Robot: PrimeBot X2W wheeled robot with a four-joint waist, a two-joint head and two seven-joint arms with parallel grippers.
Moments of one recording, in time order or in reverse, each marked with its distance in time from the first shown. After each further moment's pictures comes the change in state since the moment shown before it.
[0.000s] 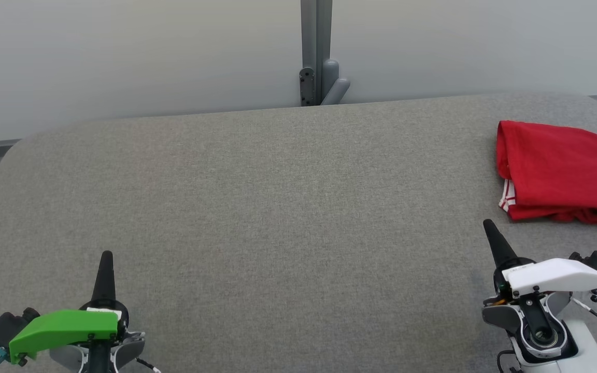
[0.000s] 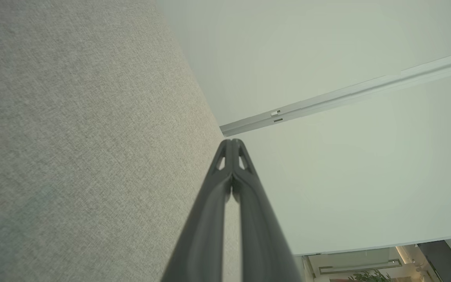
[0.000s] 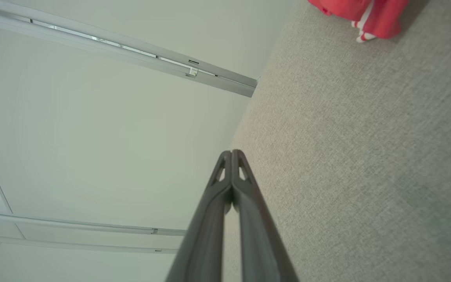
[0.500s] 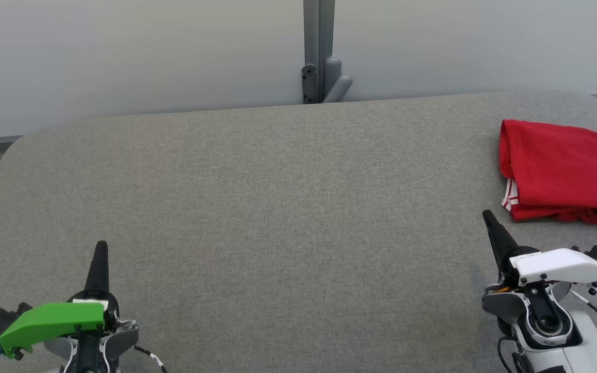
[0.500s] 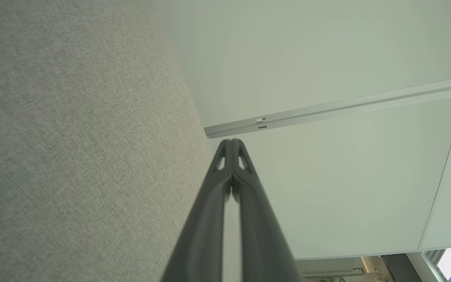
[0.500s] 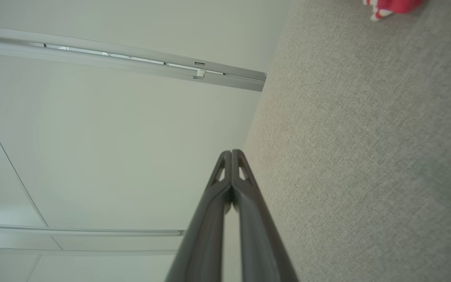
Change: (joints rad) left arm -0.033 -0.001 0.025 0.016 -0.108 -0.016 0.031; right arm -0.040 0.002 -0.019 0.031 0.117 0.000 0.037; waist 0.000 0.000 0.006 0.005
